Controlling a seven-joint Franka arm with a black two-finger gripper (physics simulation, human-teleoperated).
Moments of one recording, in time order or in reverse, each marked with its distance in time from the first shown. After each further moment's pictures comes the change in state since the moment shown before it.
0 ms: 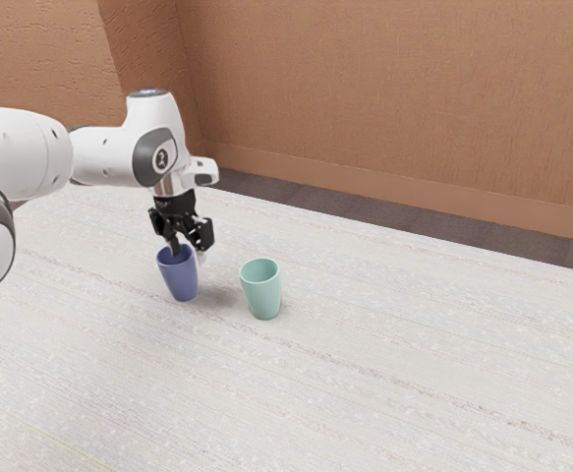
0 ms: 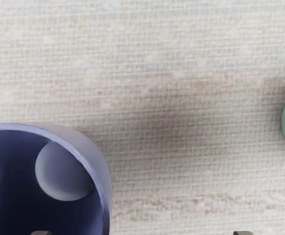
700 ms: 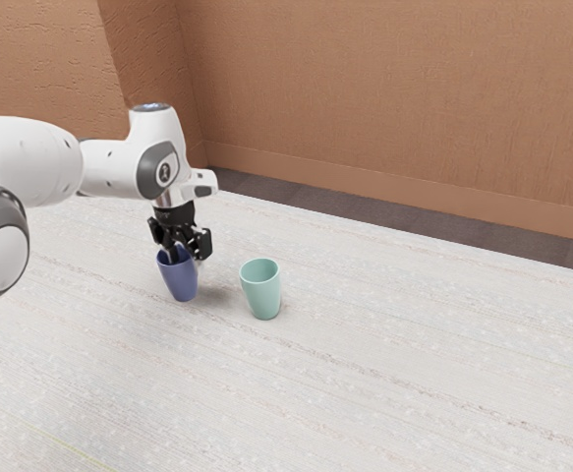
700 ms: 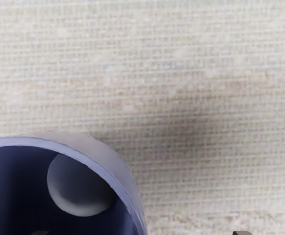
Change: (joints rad) arm 0.000 0.056 0.013 0.010 -0.001 0.045 0.007
